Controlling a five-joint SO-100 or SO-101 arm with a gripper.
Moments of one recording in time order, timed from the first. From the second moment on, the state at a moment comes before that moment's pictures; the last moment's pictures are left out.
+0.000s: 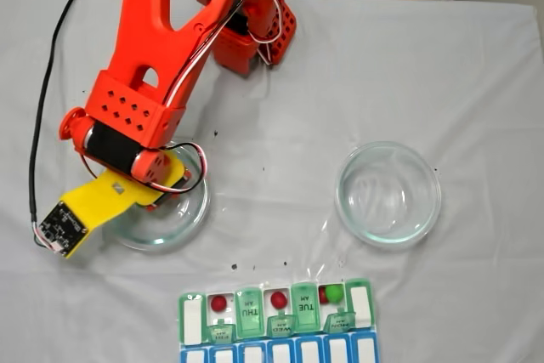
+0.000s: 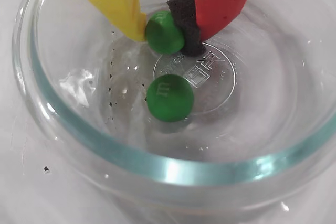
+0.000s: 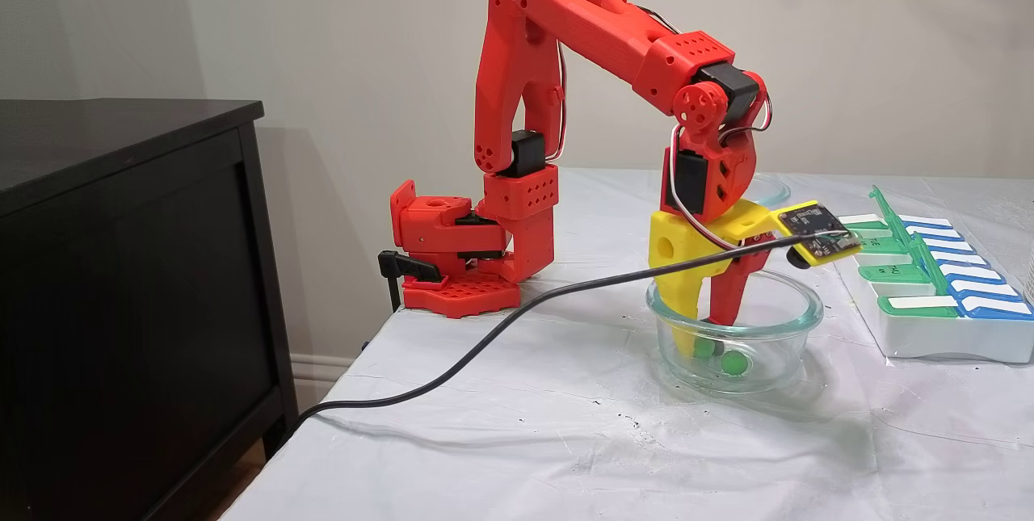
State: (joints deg) arm 28.7 105.9 115.1 67.3 -75.9
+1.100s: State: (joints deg) arm -3.8 100.7 88.0 70.8 -28.9
